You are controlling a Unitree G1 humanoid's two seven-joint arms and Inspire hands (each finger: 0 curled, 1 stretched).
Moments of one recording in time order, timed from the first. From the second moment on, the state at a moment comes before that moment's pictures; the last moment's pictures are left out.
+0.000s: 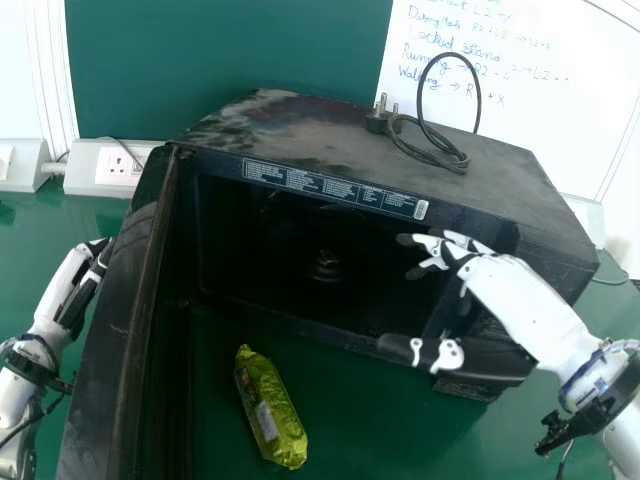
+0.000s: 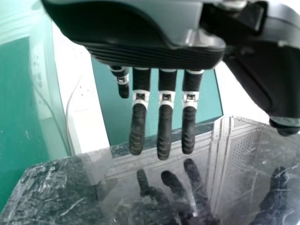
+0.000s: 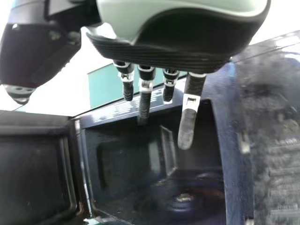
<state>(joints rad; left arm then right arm) -0.20 0.40 0.22 0.05 -0.14 -0.29 -0.28 -0.06 -0.92 -0.47 -0.72 -0.19 -0.01 0.63</state>
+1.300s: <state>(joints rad) -0.26 0.36 0.25 0.26 -0.13 -0.46 -0.23 -0.37 -1.02 -0.01 -0.71 -0.36 0.17 0.85</state>
